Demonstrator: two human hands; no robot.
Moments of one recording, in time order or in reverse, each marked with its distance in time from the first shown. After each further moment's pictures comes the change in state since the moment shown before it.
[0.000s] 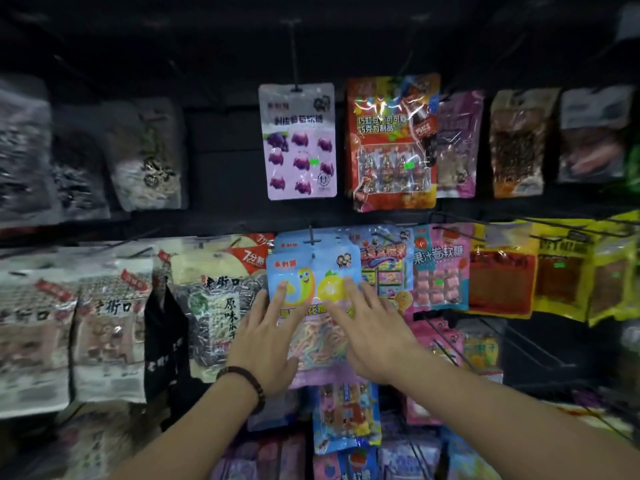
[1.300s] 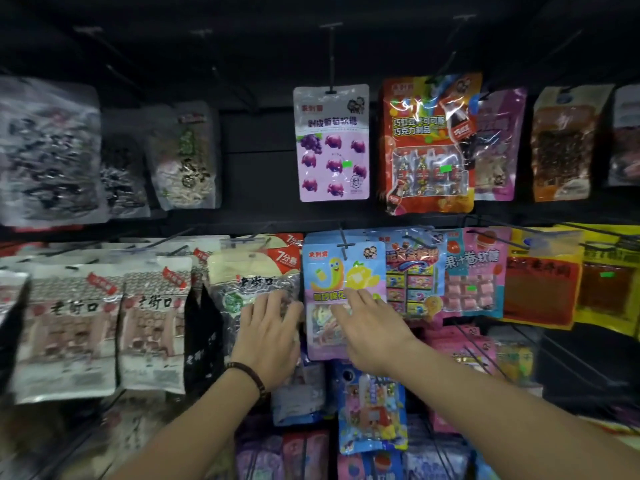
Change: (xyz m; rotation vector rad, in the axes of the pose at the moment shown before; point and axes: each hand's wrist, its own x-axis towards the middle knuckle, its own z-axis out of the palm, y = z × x) left_hand -0.006 -0.045 0.000 0.187 0.240 -0.070; right_hand 0.041 -0.034 -0.012 -0.019 -0.012 -0.131
